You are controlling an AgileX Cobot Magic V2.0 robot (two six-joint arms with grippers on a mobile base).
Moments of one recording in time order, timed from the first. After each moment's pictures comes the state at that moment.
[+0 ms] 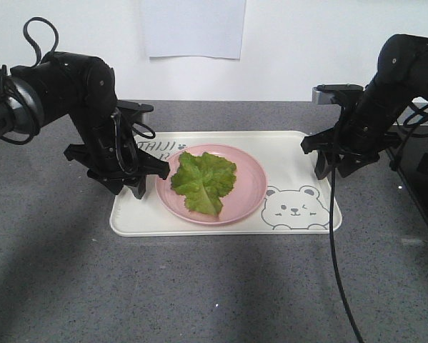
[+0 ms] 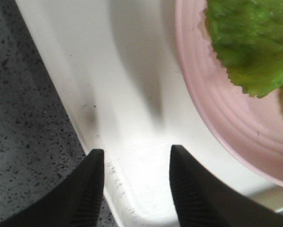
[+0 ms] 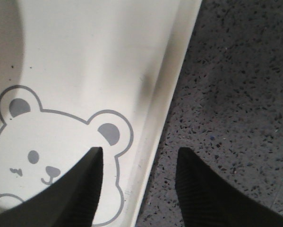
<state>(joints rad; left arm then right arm) -0.36 2.03 -1.78 -0.05 1.24 -0.07 0.08 2.03 -1.79 0.19 1.23 -0.20</state>
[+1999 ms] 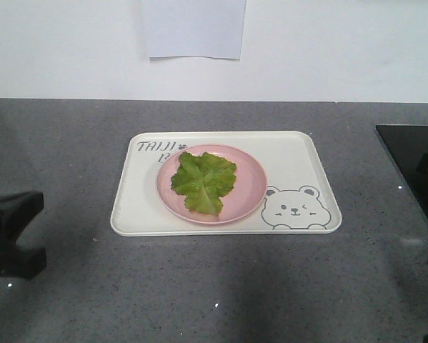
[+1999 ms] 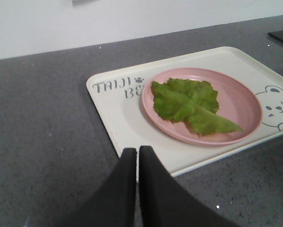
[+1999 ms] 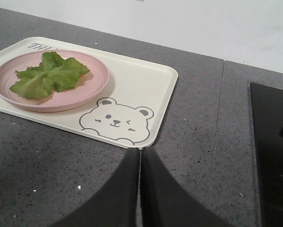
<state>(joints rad) -0.36 0.80 -0.51 -0.10 0.16 0.01 0.08 0.37 -0.33 0.47 0.38 -0.59</state>
